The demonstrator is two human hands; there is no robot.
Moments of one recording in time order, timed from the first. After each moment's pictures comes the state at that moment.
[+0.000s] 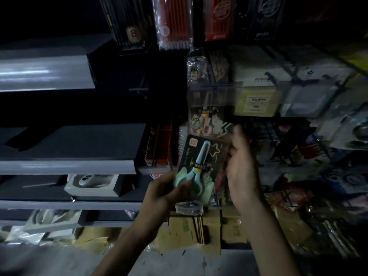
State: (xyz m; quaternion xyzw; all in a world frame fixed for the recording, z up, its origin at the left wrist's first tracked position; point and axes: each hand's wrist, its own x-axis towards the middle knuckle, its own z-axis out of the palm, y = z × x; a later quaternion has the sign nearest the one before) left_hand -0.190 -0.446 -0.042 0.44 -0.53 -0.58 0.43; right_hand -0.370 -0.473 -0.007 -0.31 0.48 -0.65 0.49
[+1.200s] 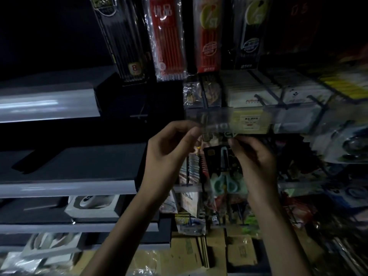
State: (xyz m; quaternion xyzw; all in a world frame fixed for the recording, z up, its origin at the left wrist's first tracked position) left_hand -0.227 -0.497 0.067 0.32 -0.63 -0.42 0.56; right_hand -0.408 -0.486 0.015 -0.39 0.49 -0.70 0.34
